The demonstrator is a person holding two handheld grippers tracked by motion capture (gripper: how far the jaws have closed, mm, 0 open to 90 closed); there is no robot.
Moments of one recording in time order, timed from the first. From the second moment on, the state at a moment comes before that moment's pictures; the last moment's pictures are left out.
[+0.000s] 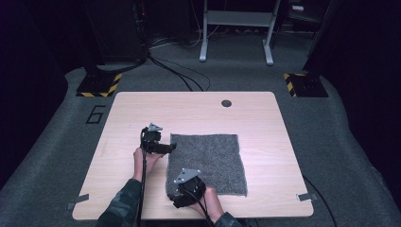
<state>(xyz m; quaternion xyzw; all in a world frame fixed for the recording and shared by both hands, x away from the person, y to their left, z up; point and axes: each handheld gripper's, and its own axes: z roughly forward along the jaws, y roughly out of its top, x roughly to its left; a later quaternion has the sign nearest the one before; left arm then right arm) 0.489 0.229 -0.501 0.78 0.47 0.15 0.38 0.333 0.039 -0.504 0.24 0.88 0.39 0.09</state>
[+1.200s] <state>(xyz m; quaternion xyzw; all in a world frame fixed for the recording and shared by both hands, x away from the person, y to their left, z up) 0.509 0.194 -0.524 0.75 0.51 0.22 0.36 0.309 0.070 -0.528 0.26 0.87 0.40 0.14</state>
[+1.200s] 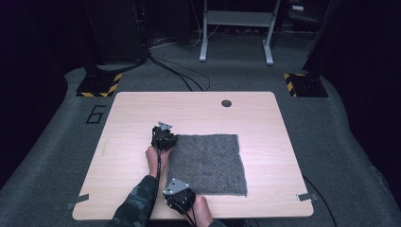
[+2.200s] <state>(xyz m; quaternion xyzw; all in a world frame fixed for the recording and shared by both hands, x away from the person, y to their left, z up) 0.512 0.197 -0.488 0.74 0.51 0.21 0.39 0.292 0.056 -0.503 0.27 0.83 0.45 0.18</state>
